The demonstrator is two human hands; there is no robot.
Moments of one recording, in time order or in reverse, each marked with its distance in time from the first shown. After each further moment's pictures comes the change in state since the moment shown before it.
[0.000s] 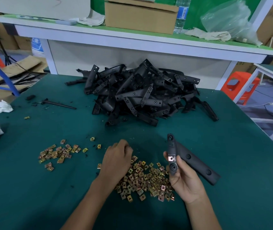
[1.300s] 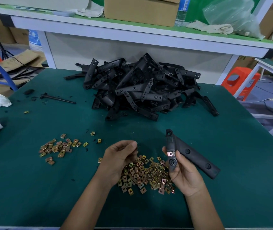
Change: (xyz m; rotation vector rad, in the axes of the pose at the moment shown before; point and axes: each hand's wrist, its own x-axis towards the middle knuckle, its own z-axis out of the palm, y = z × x) left_hand -0.016 0.004 -0.006 -1.349 -0.167 -0.484; right_hand -0.002 0.001 0.003 -0.025 -0.007 0.020
